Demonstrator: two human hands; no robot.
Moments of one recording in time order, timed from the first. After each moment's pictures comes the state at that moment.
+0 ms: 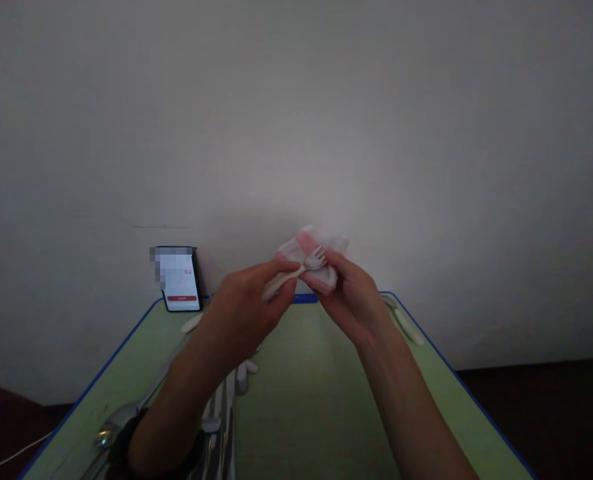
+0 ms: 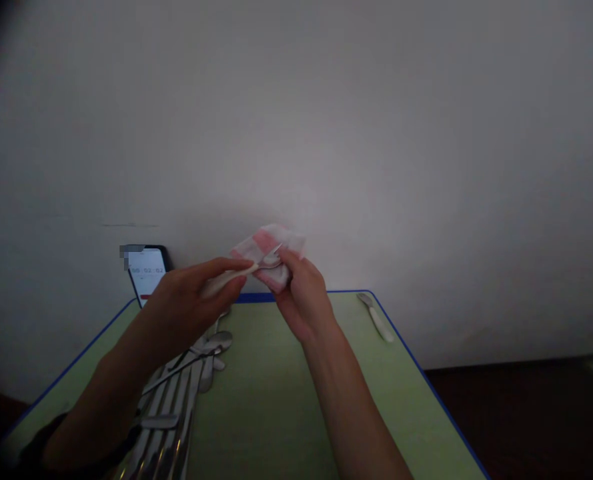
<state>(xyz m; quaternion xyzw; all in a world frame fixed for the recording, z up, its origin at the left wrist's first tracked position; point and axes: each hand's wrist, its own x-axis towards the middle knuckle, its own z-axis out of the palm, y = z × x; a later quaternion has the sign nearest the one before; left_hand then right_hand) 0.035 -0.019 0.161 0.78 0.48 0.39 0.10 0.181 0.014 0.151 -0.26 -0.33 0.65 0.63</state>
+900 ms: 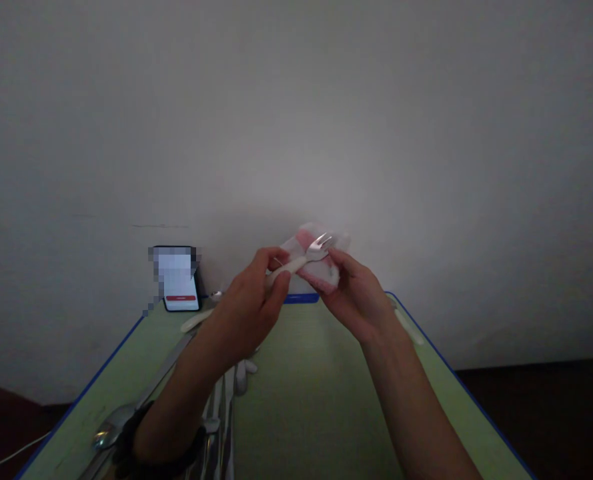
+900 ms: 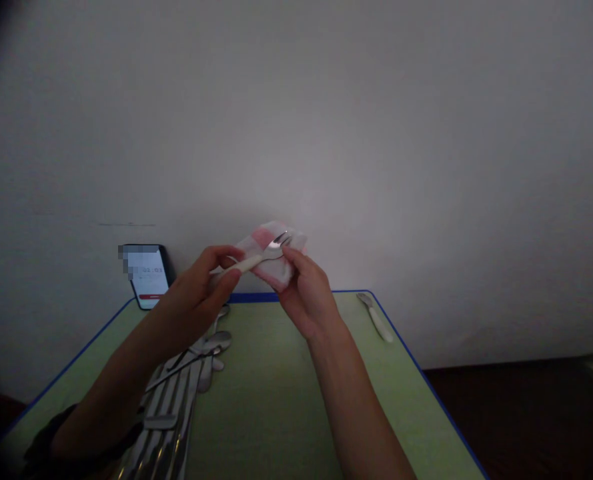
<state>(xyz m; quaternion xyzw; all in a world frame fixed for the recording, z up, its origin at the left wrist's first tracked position) 0.032 -0.010 0.146 0.74 0.48 0.42 0.18 0.184 0.014 0.153 -0.24 -0.29 0.69 0.62</state>
